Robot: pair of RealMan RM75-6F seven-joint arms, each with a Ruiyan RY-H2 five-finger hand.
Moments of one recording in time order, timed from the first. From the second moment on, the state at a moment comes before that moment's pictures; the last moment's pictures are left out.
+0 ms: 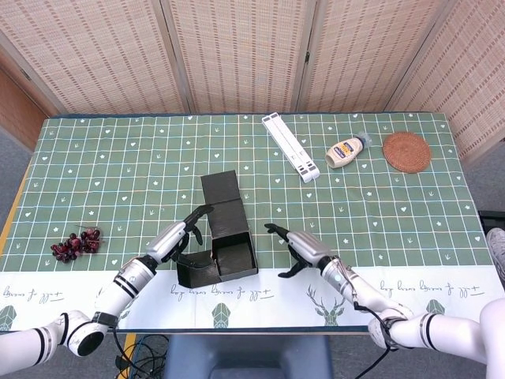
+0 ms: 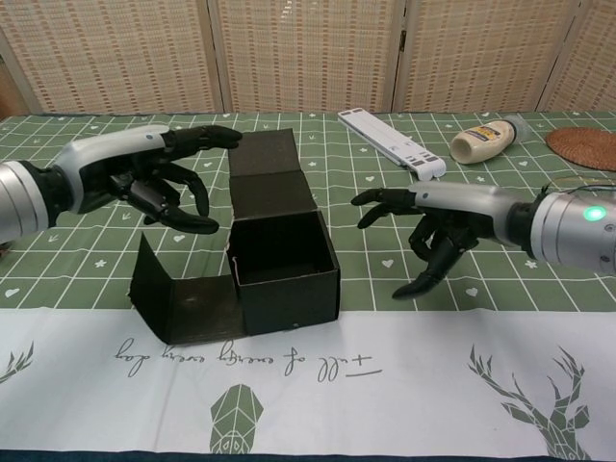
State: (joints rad) left arm -0.72 -1.46 -0.12 -1.50 1.41 0.92 -0.58; right arm 0.77 -1.50 0.09 -1.49 -1.24 0.73 0.31
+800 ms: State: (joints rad) left arm -0.67 -1.40 -0.12 -1.52 1.43 1.00 -0.63; right arm 0.77 -1.86 0.19 -1.27 -1.15 0.79 0.27
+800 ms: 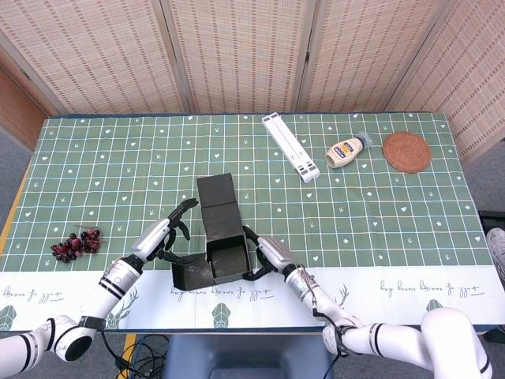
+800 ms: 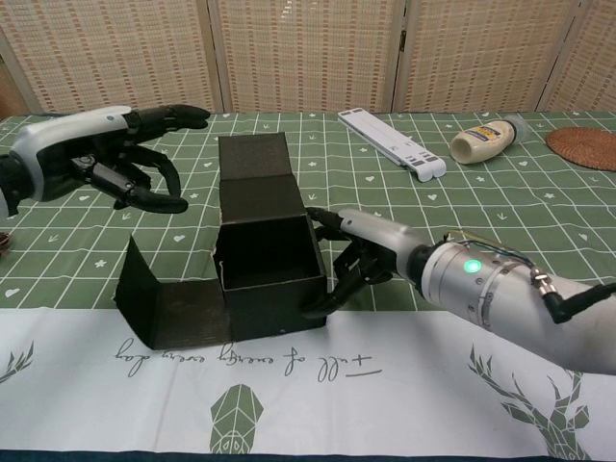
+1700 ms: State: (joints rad) left arm -0.56 -1.48 -0.17 -1.33 1.45 1.29 -0.45; right arm 0.61 -1.66 0.37 -1.46 -1.11 0.79 0.72
